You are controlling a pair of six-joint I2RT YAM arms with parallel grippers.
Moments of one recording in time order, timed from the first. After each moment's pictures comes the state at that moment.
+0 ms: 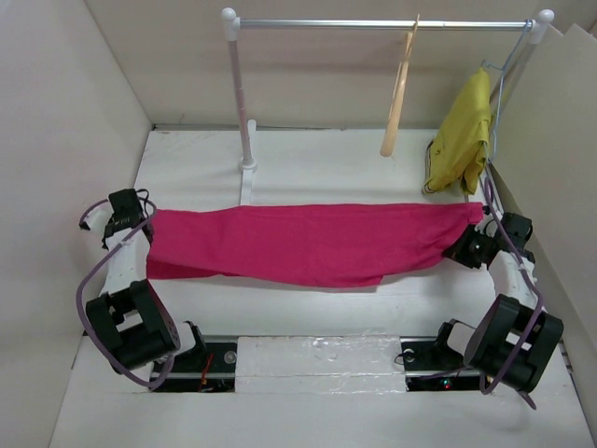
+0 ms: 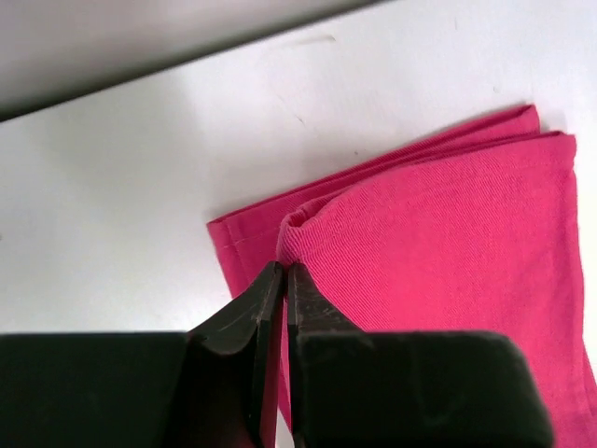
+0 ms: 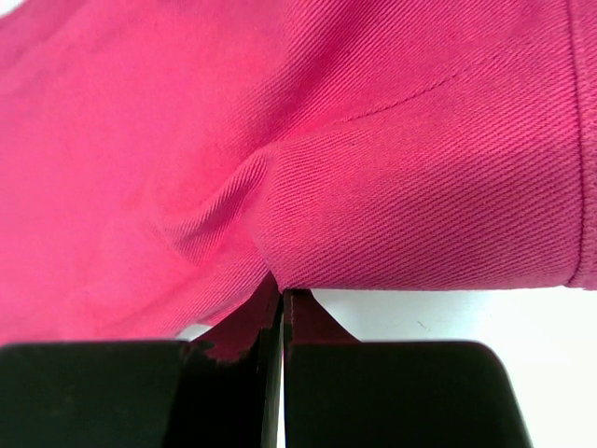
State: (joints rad) left arm 0.40 1.31 0.85 -0.58 -0.45 -0.76; right arm -0.50 1.14 0.61 -0.45 -0.51 0.05
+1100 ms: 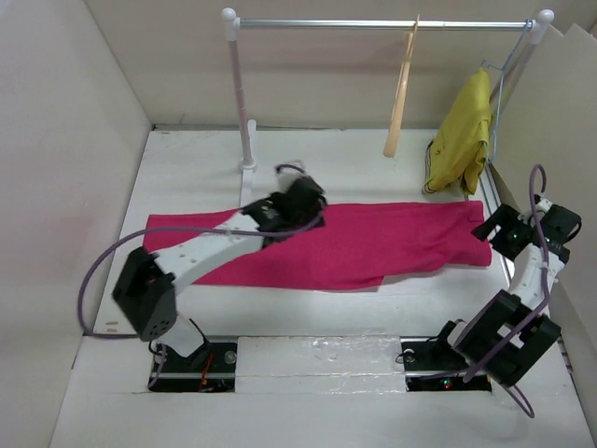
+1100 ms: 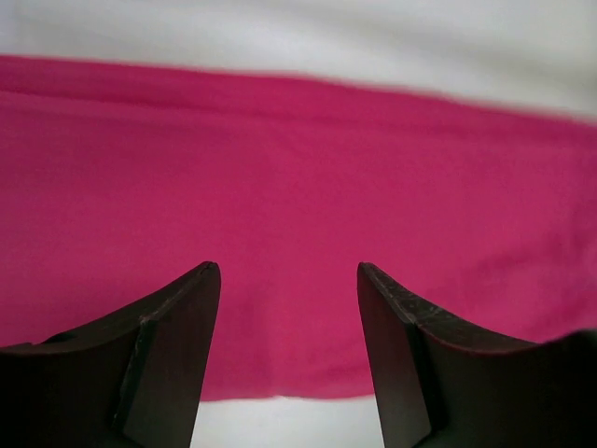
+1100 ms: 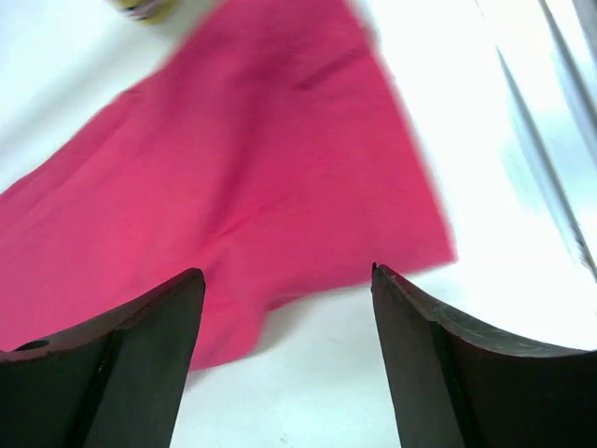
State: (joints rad) left arm -0.75 1.43 1.18 -0.53 -0.42 -0.83; right arm -0.67 1.12 0.82 -0.51 -0.49 0.05
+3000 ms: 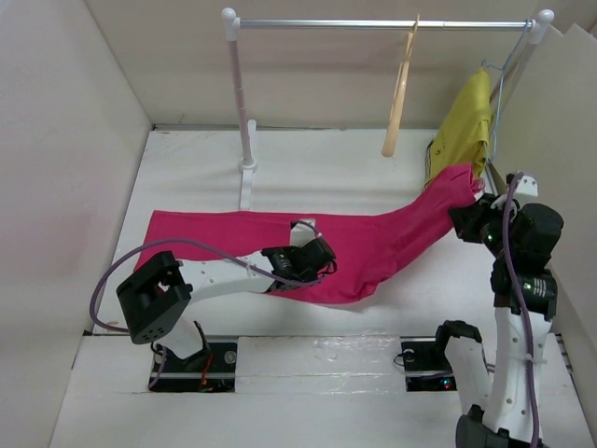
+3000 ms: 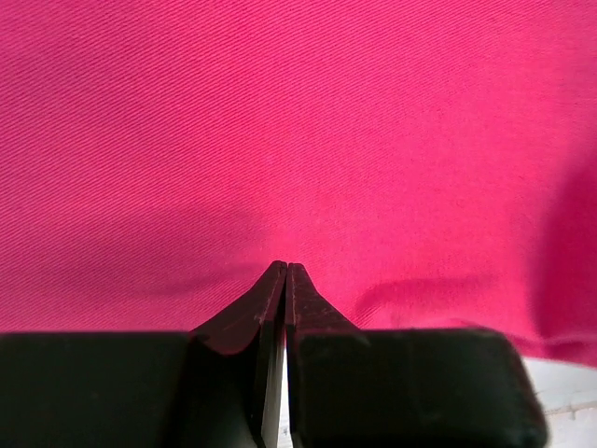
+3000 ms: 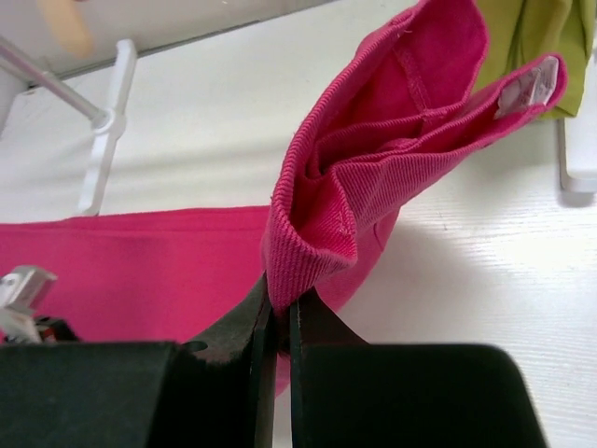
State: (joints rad) left arm -1.09 1.52 0.91 -0.44 -0.44 -0.95; right arm -0.27 0.65 0.93 -0.59 -0.42 0.26
